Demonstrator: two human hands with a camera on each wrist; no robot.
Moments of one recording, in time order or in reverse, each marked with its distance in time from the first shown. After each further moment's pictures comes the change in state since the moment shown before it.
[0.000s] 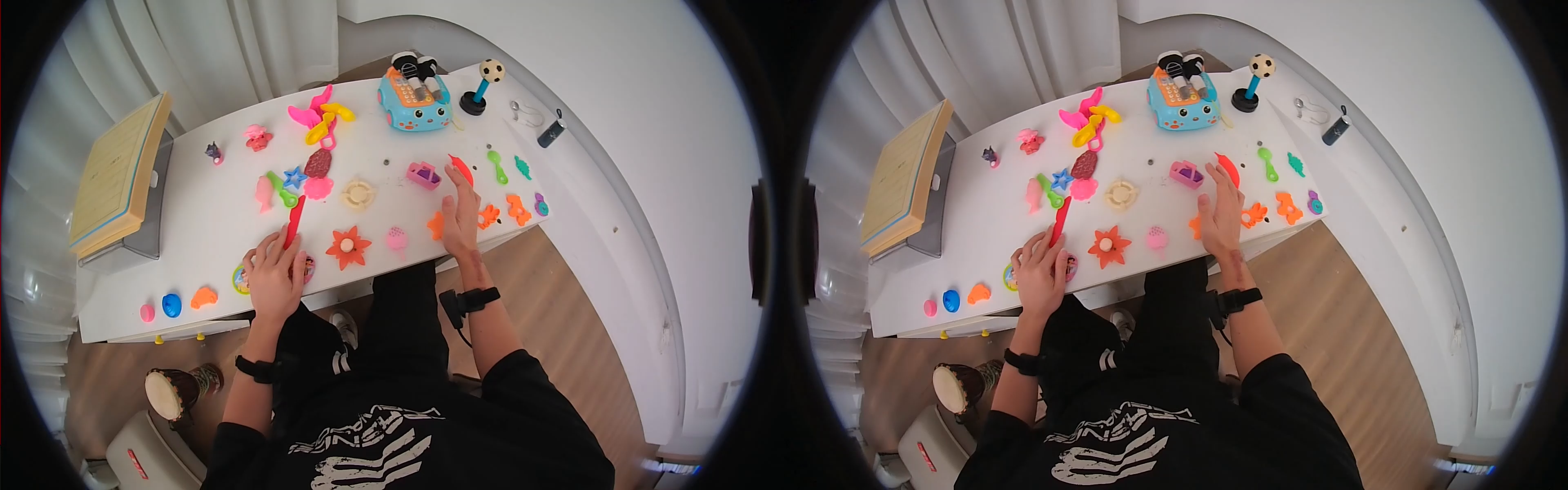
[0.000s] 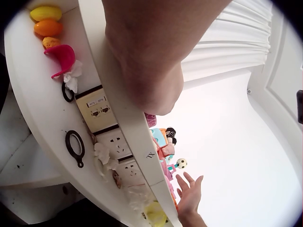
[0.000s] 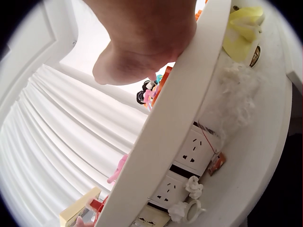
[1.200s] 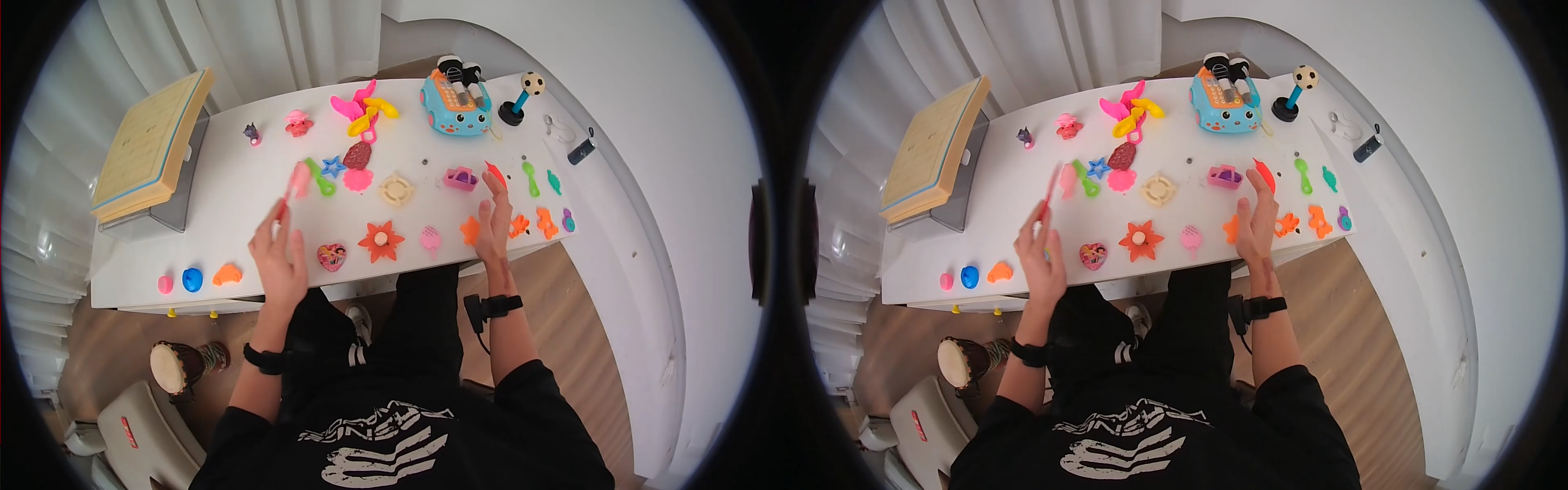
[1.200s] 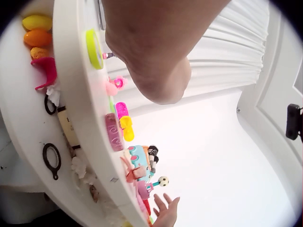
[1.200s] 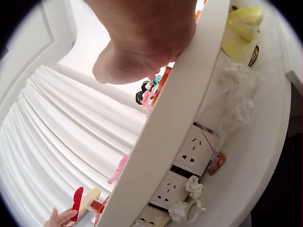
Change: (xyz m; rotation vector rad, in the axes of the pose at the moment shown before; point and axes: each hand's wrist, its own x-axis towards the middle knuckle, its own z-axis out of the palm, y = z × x) left_hand 0.004 -0.010 -0.028 -0.161 0.270 -0.155; right_hand 0.000 0.006 0.003 0.109 0.015 0.012
